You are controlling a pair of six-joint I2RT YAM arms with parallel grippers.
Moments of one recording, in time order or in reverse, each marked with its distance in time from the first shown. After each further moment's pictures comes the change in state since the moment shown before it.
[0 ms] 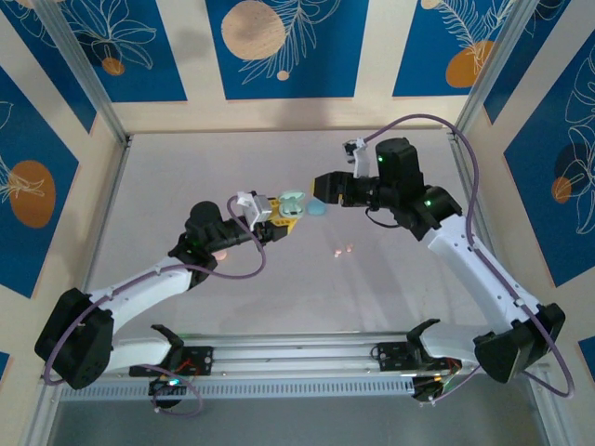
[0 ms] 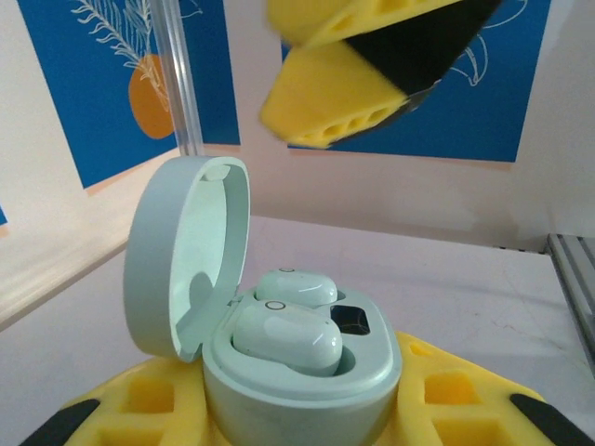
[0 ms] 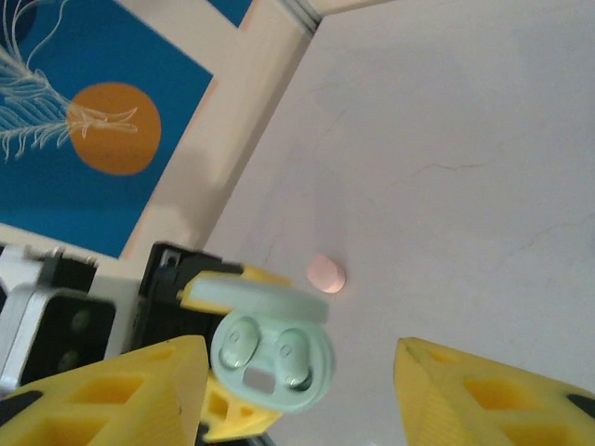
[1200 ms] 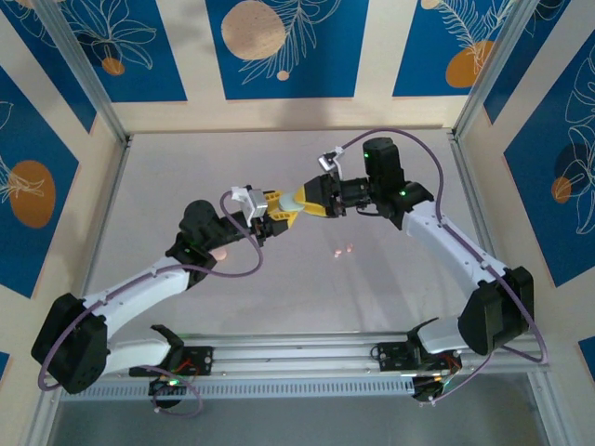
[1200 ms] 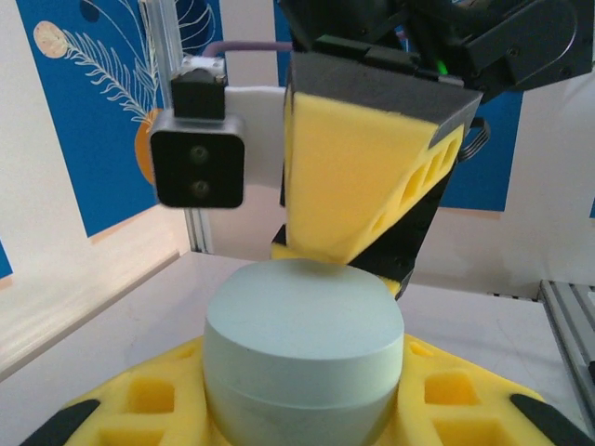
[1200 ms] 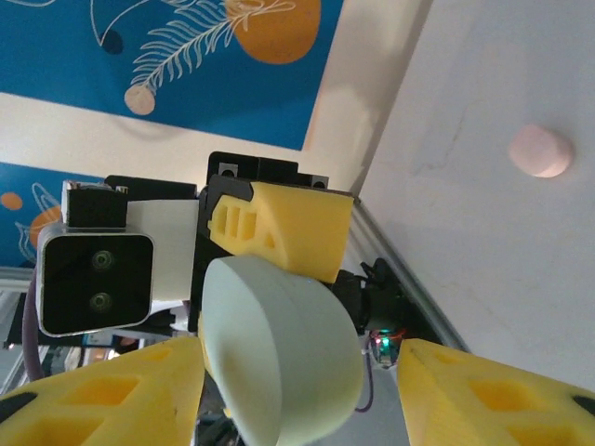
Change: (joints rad) left arm -0.014 -0.030 0.036 0.045 -0.014 -0.063; right arm -0.046 0.160 -0.106 0.297 -0.616 0.293
